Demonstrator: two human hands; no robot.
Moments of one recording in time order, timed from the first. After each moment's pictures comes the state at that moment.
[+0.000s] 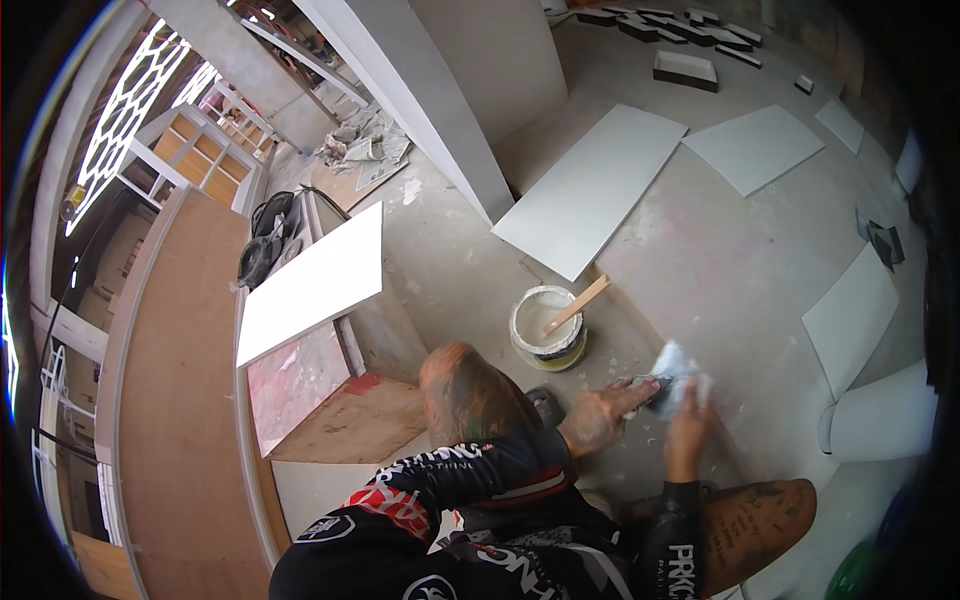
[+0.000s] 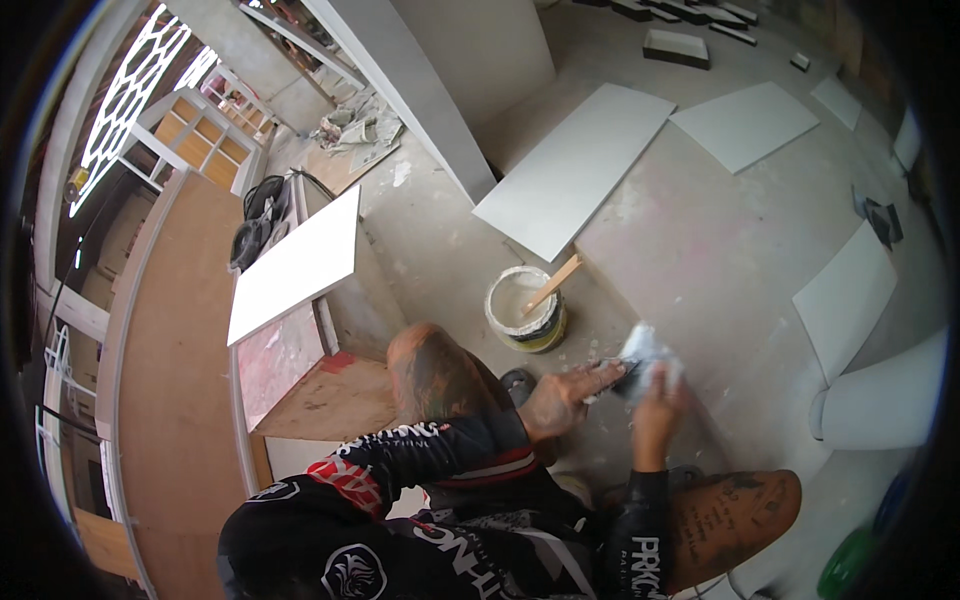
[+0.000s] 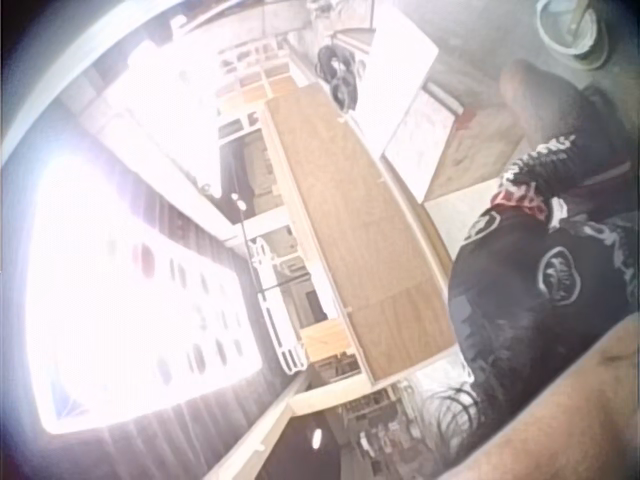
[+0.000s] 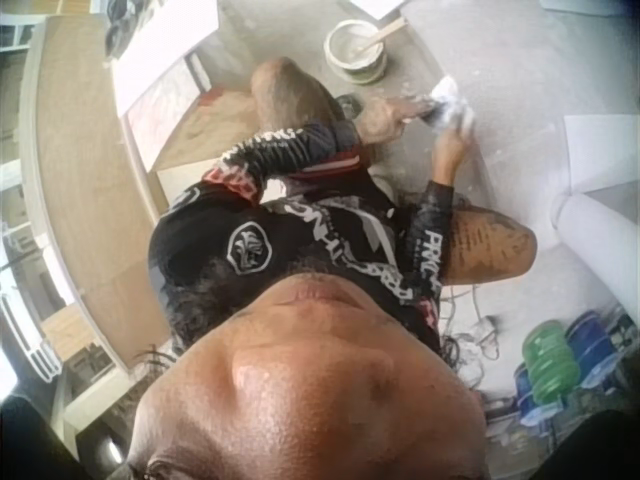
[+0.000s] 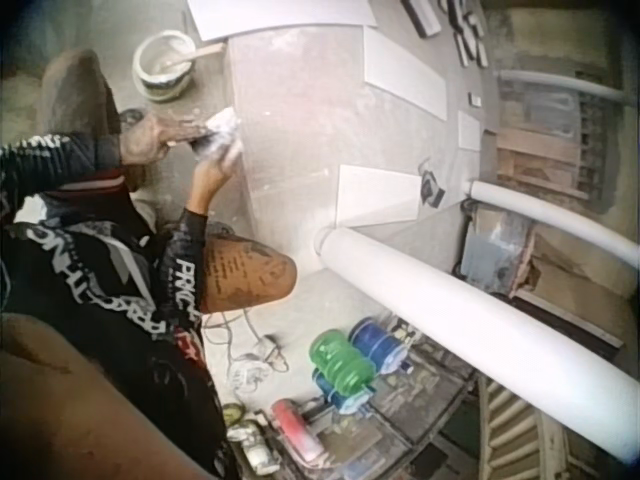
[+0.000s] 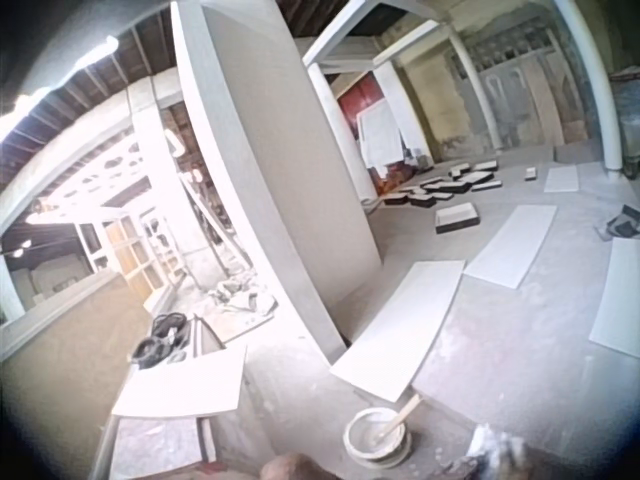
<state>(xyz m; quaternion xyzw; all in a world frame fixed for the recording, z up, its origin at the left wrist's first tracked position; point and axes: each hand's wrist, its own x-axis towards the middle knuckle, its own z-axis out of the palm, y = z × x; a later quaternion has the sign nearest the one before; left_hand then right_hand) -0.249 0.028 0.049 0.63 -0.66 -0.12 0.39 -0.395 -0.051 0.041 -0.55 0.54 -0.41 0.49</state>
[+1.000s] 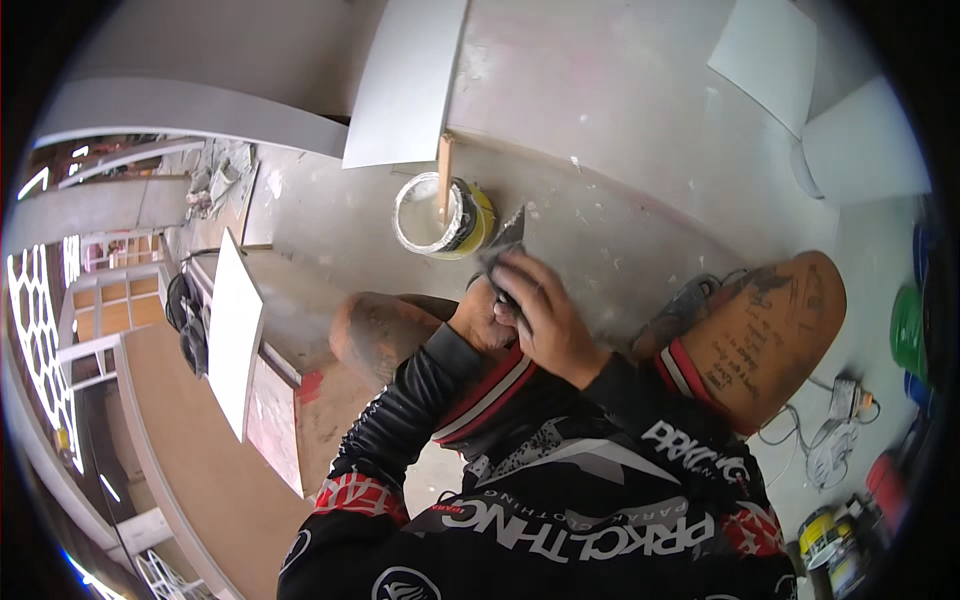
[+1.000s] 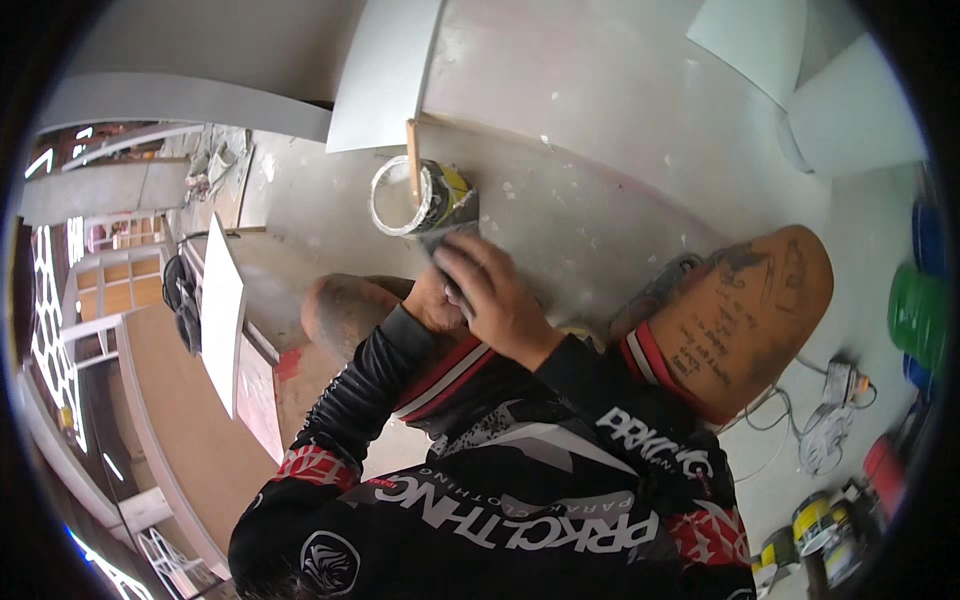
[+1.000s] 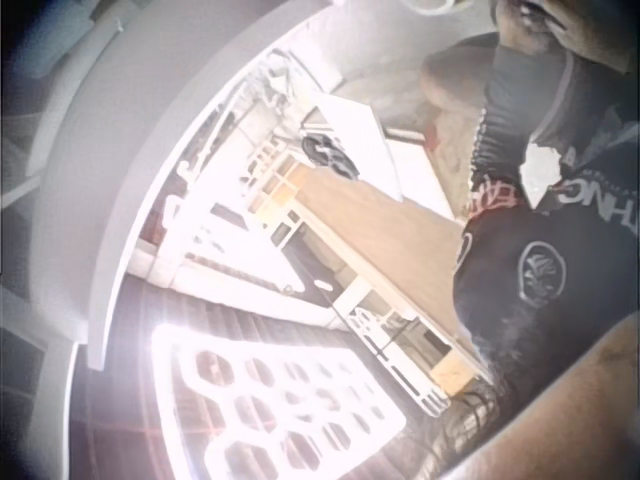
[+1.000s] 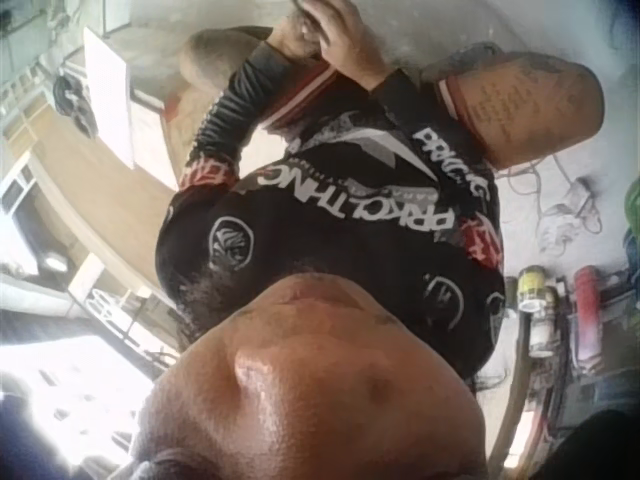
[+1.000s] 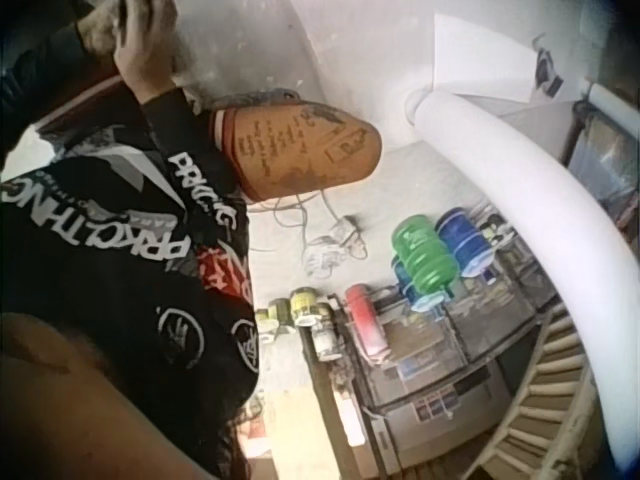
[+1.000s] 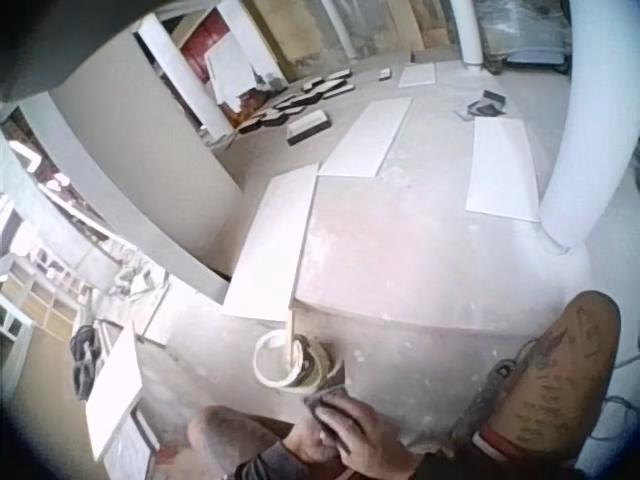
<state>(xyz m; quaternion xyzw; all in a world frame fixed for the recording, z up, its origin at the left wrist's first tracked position) -0.216 0.051 0.008 0.52 -0.13 -0.69 0.48 -0.366 0.029 0.041 -0.75 0.28 -0.47 0.37</state>
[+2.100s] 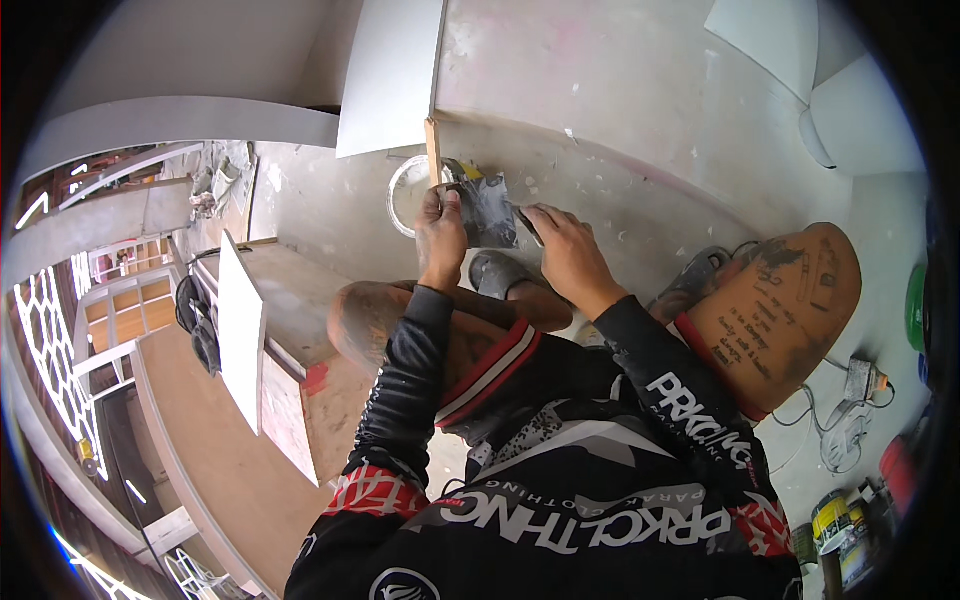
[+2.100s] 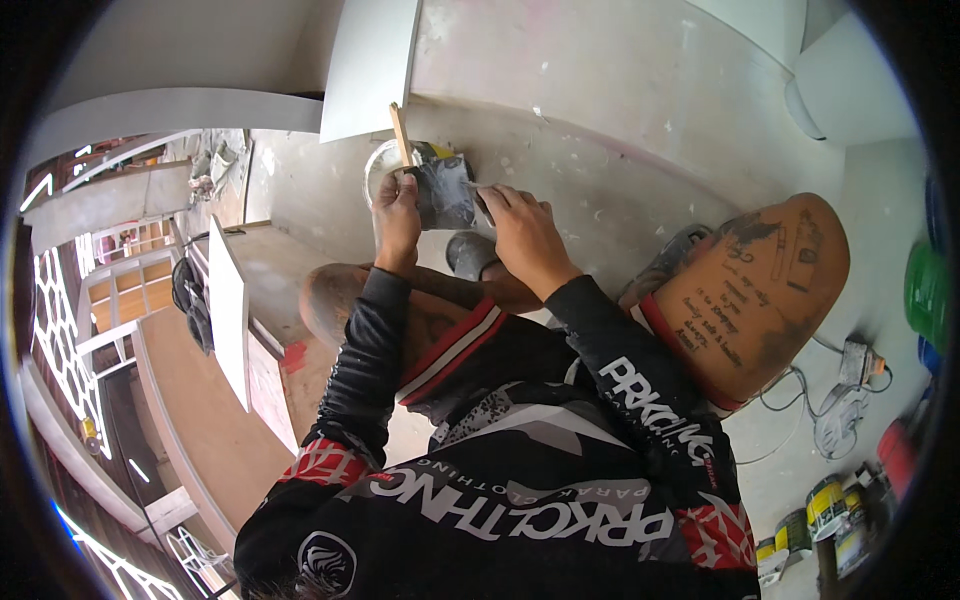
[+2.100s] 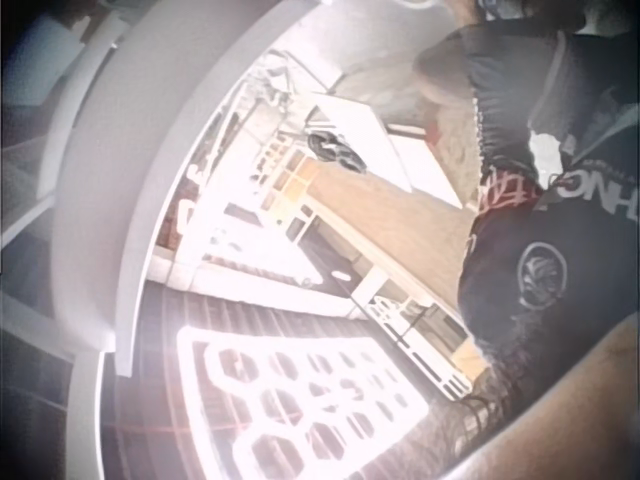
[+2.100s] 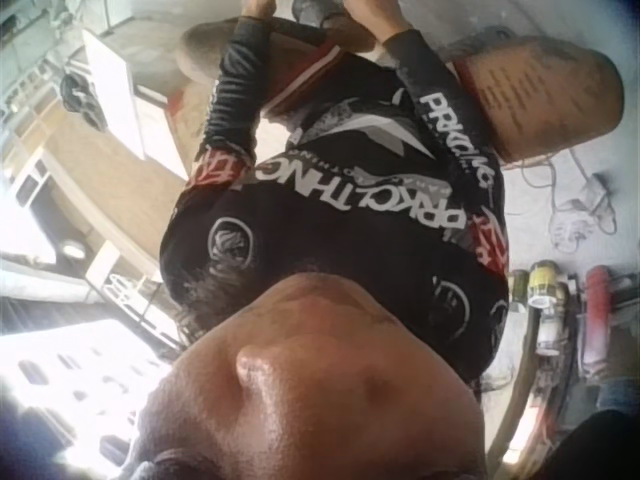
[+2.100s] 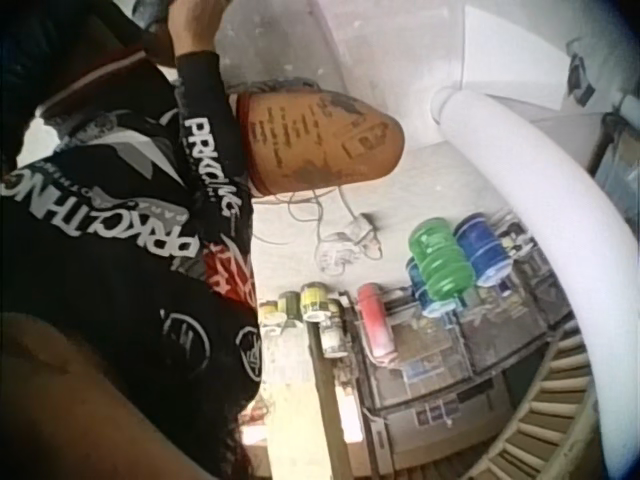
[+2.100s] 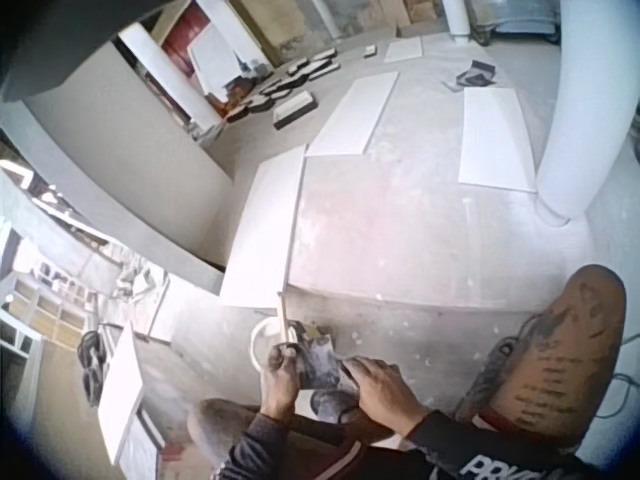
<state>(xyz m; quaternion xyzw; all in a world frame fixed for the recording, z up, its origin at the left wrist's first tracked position) -0.187 -0.005 0.014 0.75 -0.36 -0.32 0.45 -0.382 -0.007 -0.003 -0.78 0.41 -0.29 0.38</state>
